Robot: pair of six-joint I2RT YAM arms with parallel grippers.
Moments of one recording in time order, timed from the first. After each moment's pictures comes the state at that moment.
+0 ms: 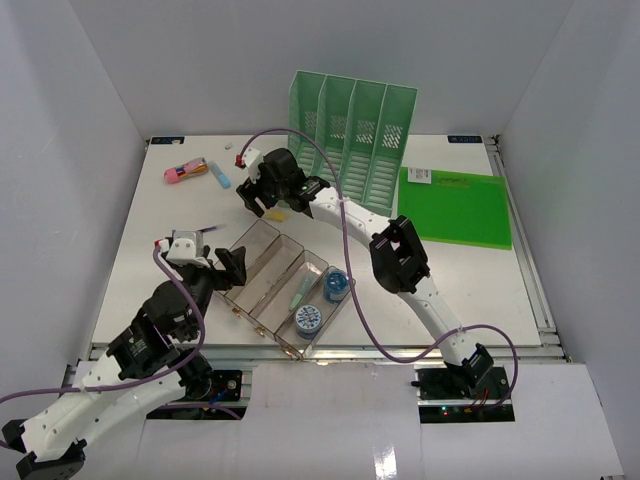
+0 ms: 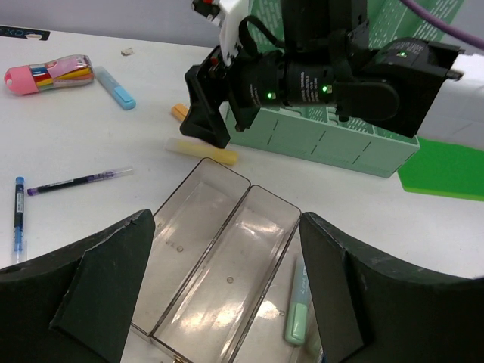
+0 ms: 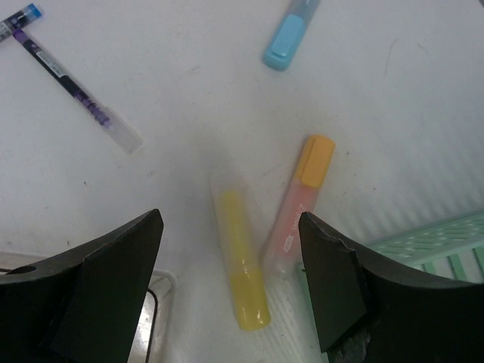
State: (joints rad) left arm -0.88 0.38 0.62 -0.31 -0.72 -0.24; right arm 0.83 2.53 2.31 -0.26 -0.20 -0.21
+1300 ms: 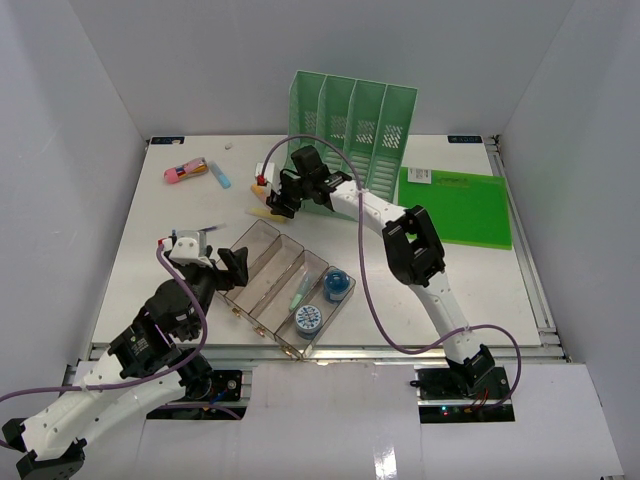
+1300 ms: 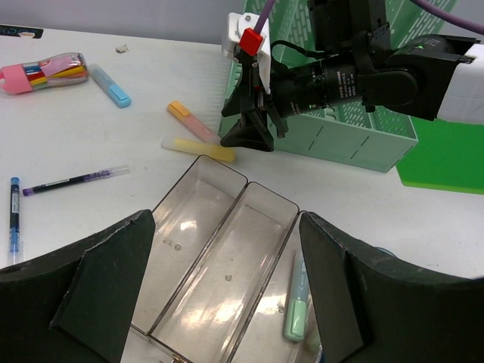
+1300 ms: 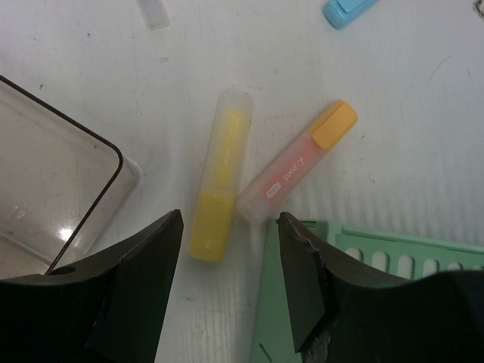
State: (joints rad) left arm -0.88 0.39 0.62 -0.31 -0.70 -0.24; right arm 0.72 2.45 2.12 -0.29 -0.54 -0.65
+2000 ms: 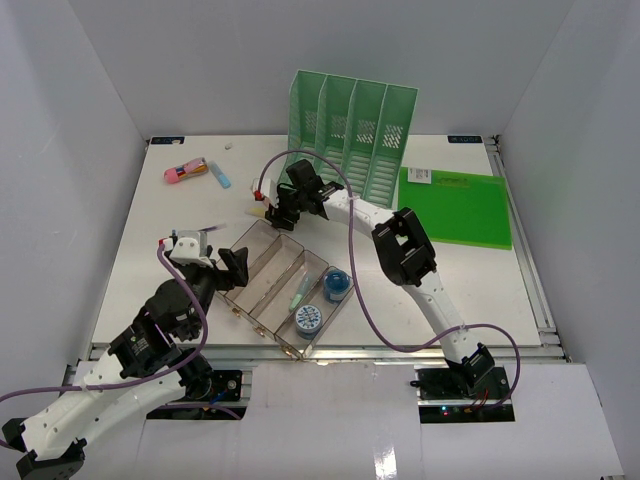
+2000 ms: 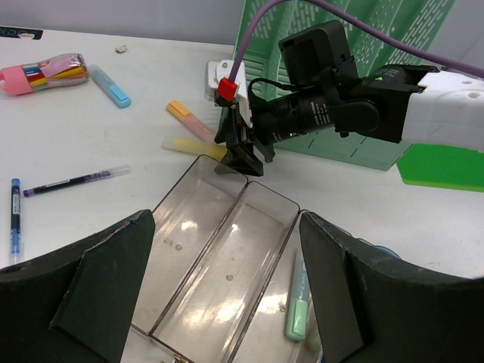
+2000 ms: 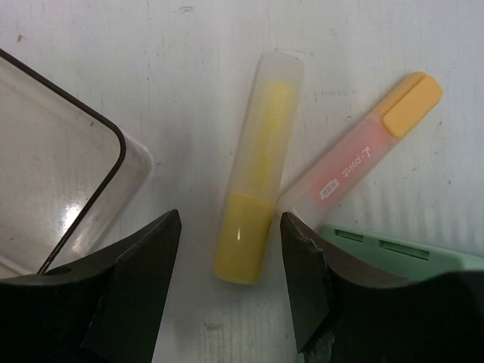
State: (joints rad) left arm -0.88 0.39 0.62 -0.31 -0.70 -0.24; right arm 0.73 2.53 2.12 -0.29 -0.52 -0.69
